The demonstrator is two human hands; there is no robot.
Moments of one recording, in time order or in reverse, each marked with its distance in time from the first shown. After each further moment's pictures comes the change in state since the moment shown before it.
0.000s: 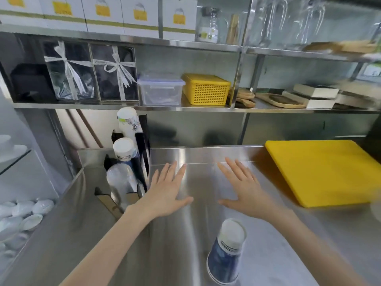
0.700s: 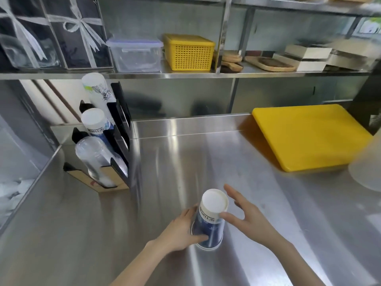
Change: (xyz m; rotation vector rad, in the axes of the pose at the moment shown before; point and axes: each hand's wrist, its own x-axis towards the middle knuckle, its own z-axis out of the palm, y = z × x) left_hand -0.029 0.051 0.161 -0.534 -0.317 0.010; right_hand -0.101 0.040 0.079 0.690 -0.089 0.291
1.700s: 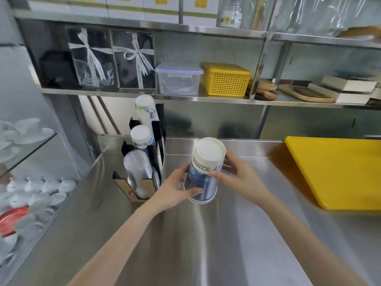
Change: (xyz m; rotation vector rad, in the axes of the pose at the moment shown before) left_hand -0.027 0.014 -0.146 -0.336 0.409 0.060; right_hand 0.080 -0.143 -0.010 0.133 0.043 -0.379
